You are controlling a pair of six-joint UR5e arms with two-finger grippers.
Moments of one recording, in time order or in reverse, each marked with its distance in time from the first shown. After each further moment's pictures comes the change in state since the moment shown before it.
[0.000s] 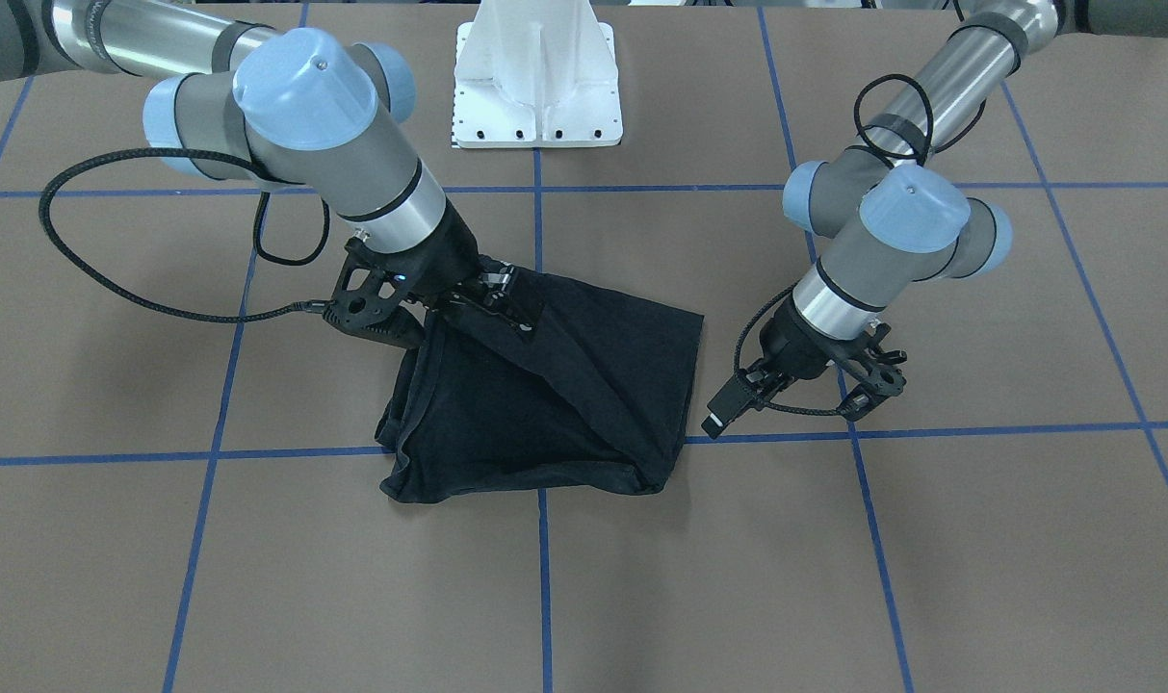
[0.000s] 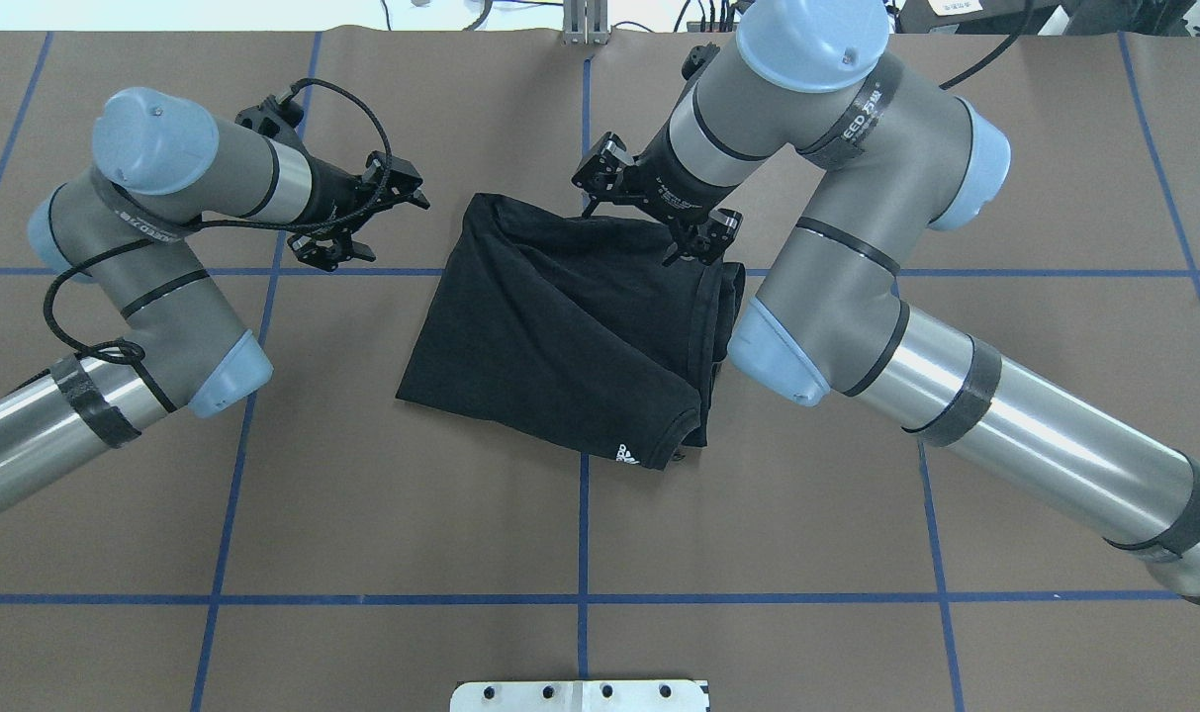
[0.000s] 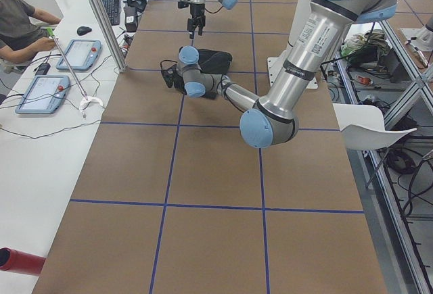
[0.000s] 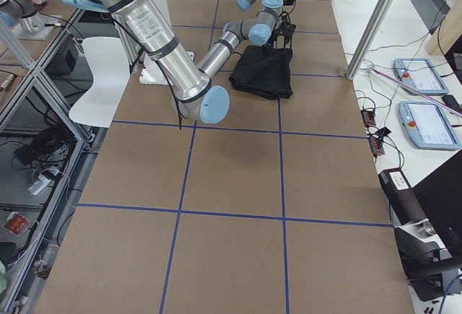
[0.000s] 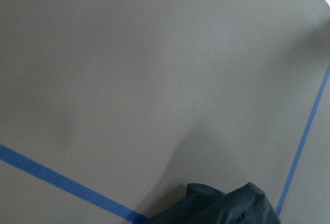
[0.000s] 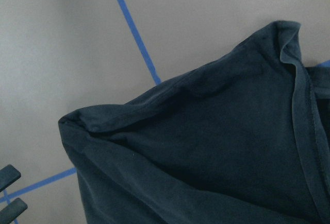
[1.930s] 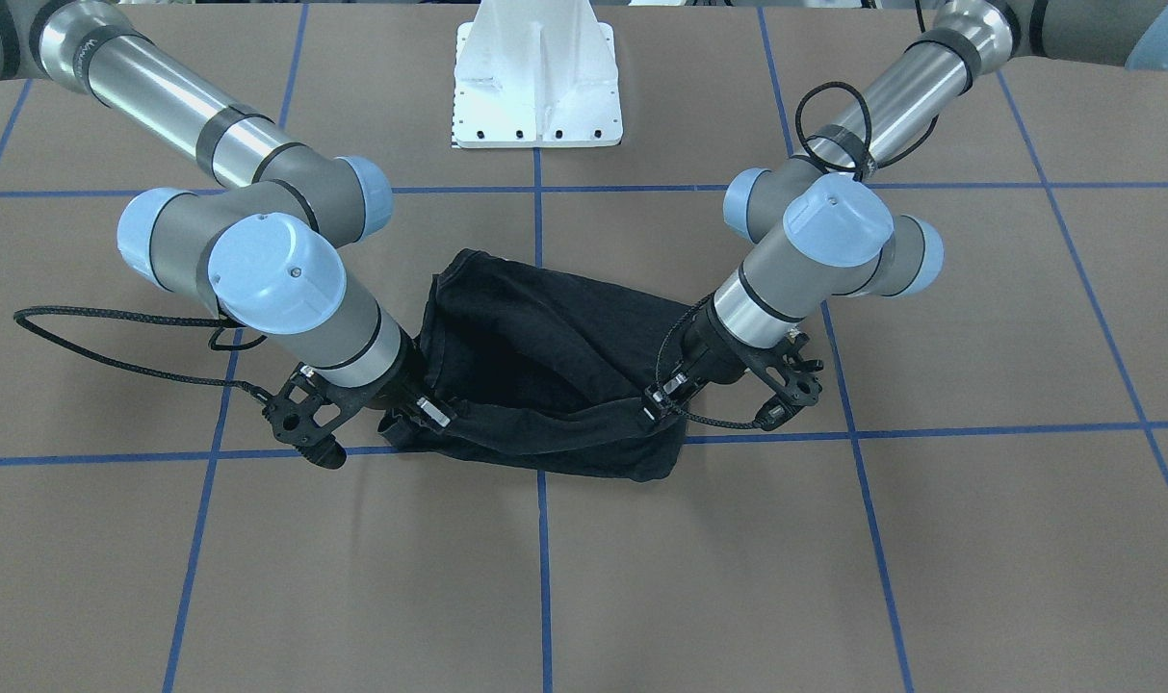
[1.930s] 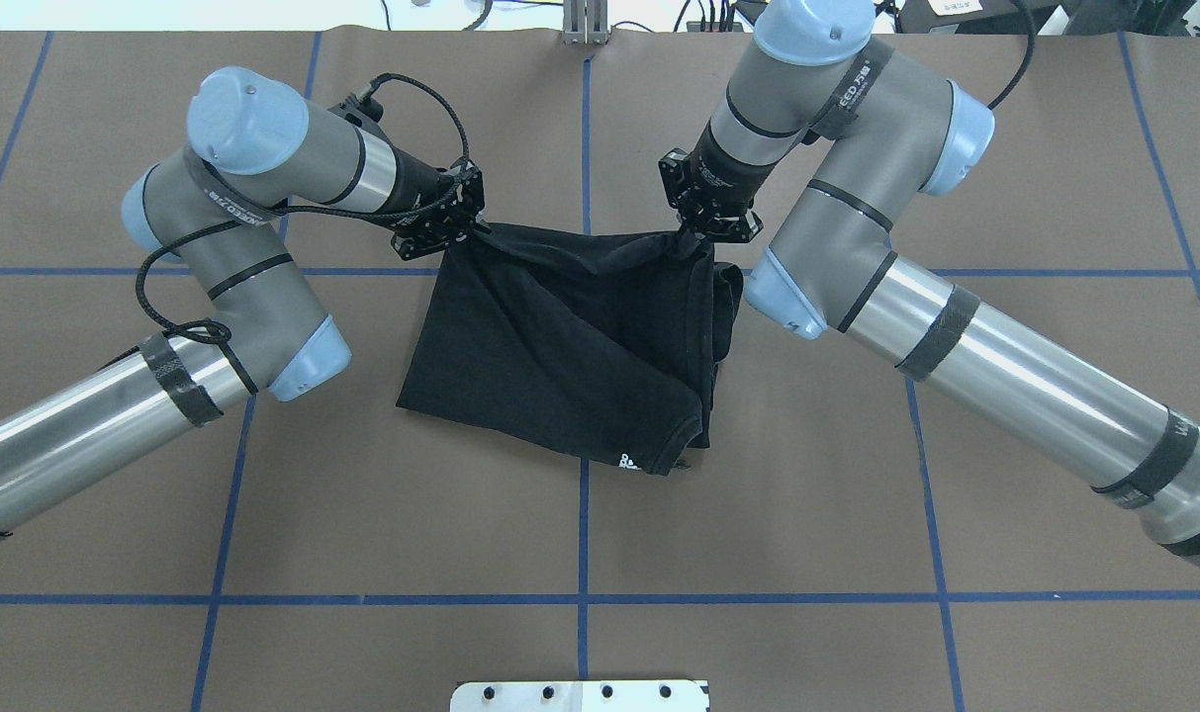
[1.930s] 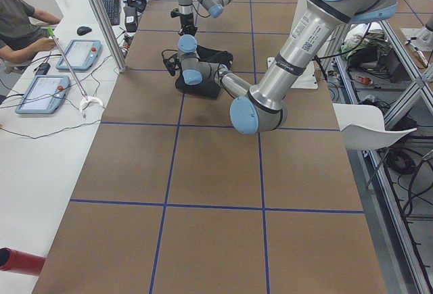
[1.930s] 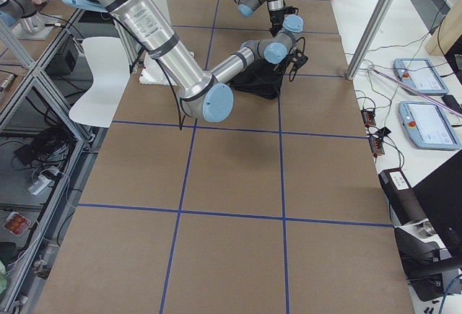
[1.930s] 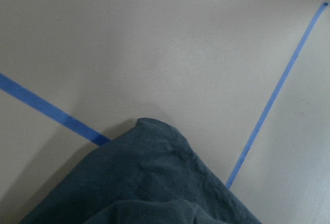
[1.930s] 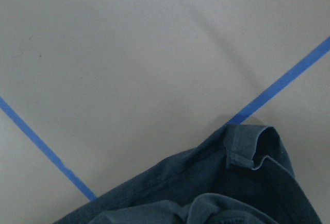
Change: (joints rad) left arm 0.038 -0.172 0.126 -0.017 -0.036 -0.140; right arm 0.092 0.033 -0.312 0.056 0.137 0.190
